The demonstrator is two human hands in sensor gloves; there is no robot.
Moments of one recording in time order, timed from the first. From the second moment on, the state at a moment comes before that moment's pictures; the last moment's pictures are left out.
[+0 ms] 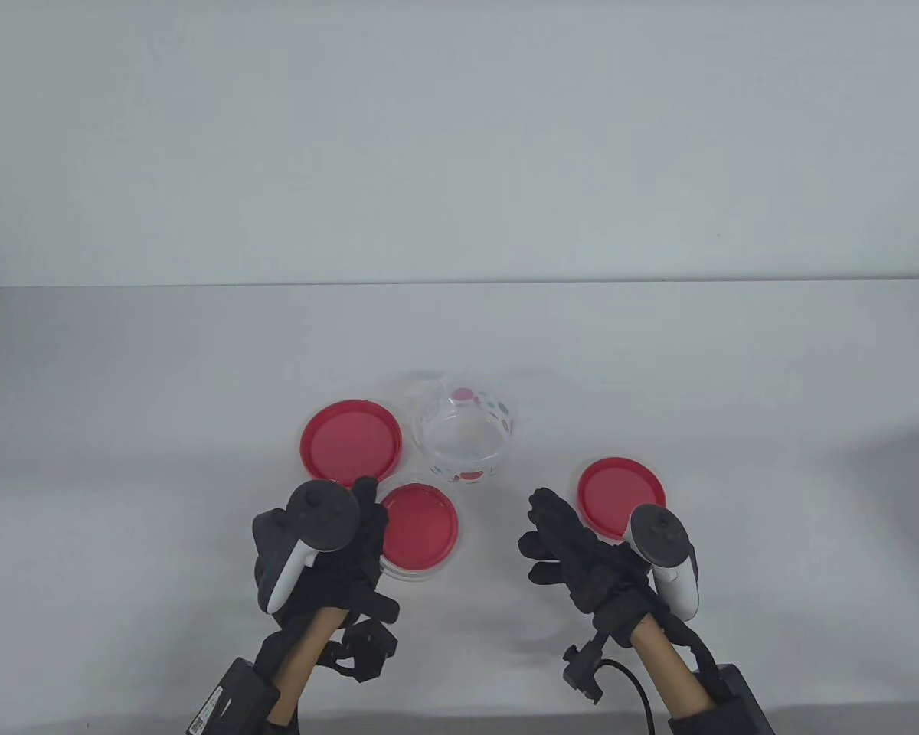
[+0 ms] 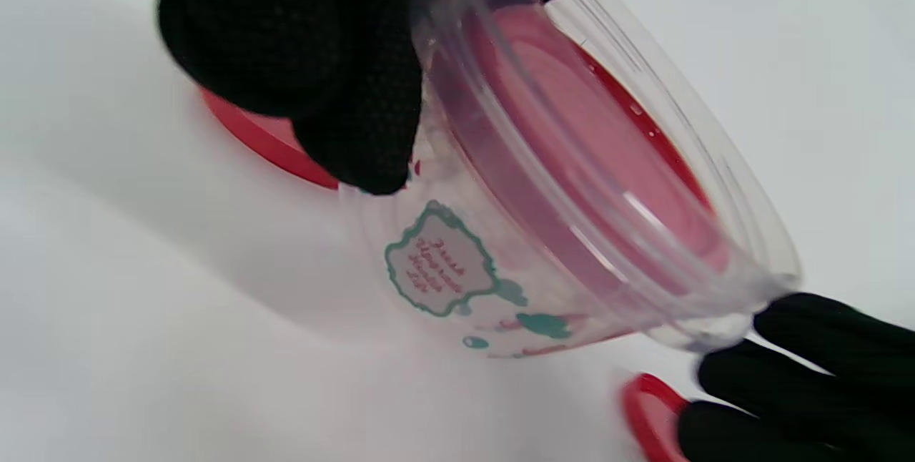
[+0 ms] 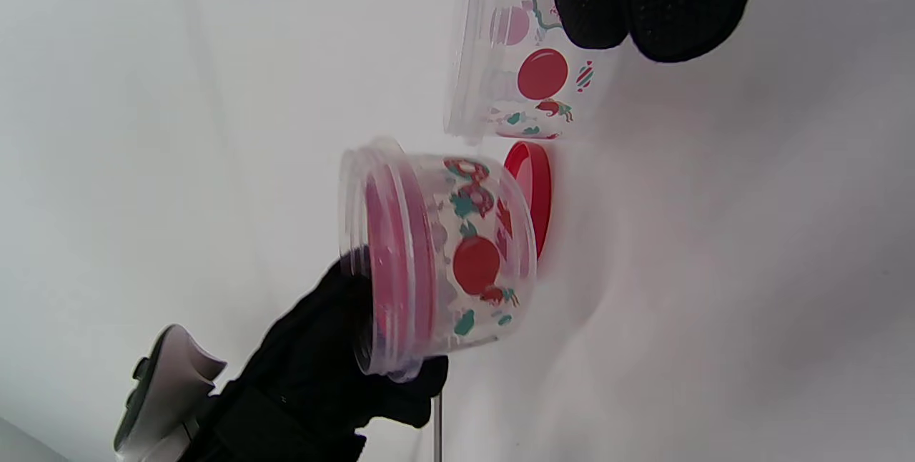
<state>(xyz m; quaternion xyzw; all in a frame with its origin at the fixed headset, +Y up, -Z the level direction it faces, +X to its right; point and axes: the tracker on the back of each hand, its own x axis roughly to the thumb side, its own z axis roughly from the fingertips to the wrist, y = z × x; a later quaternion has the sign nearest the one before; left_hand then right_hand) -0.156 -0.680 -0.277 -0.11 0.00 0.32 0.94 0.144 -0.748 -0.284 0.15 0.20 0.73 0.64</state>
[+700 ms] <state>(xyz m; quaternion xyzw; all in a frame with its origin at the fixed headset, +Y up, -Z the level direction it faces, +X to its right) -0.155 -0.733 -0.267 -0.17 -0.09 0.62 0.76 0.131 -0.756 -0.280 0.14 0.21 0.71 0.66</state>
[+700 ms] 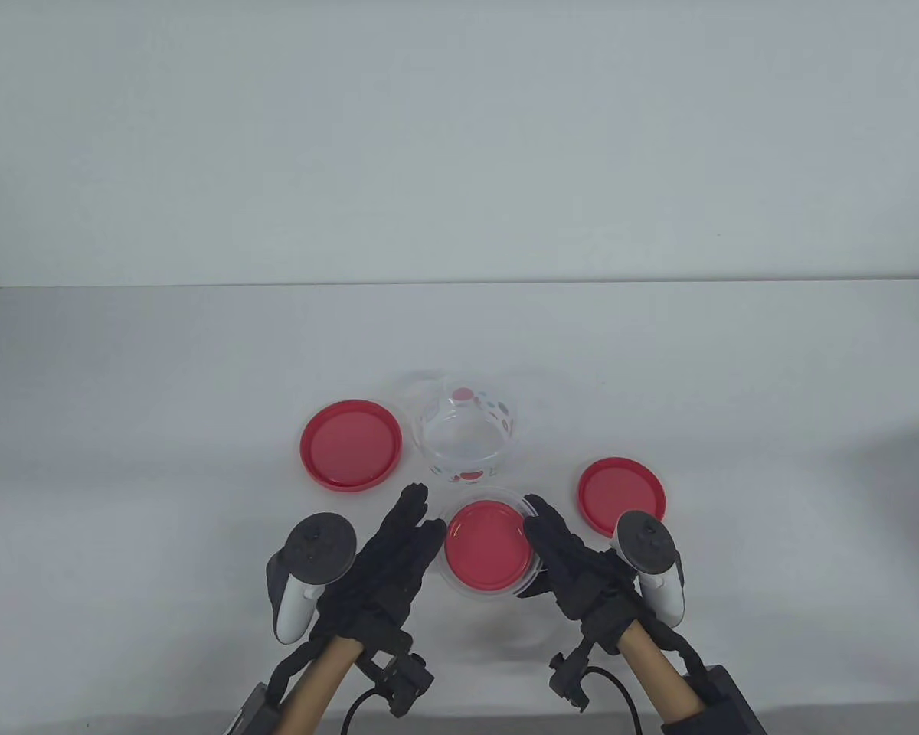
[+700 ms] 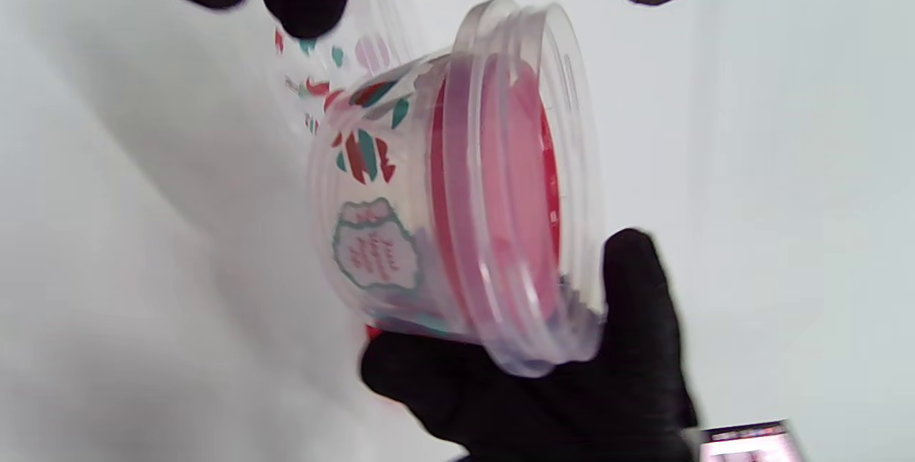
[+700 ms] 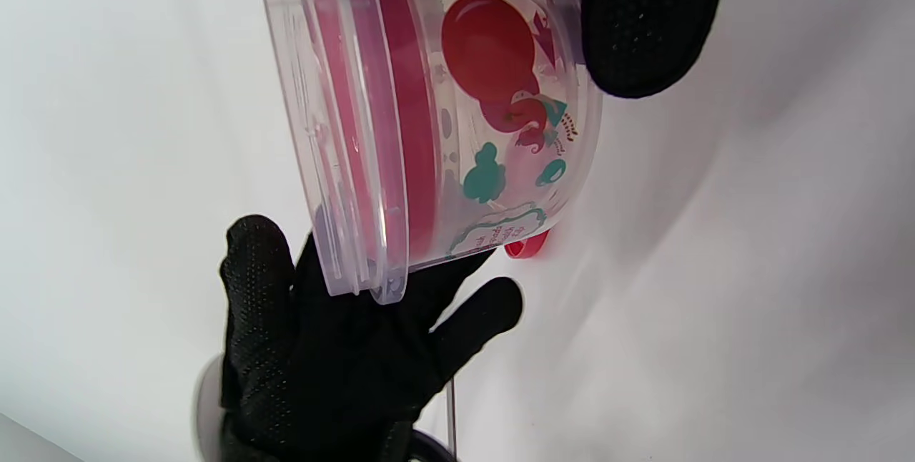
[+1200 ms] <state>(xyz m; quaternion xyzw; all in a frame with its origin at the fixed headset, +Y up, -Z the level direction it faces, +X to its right) -0.140 -0.773 -0.268 -0.29 -0.12 0.73 0.61 0.116 -0.768 -0.278 0.16 0.26 0.69 0.66</state>
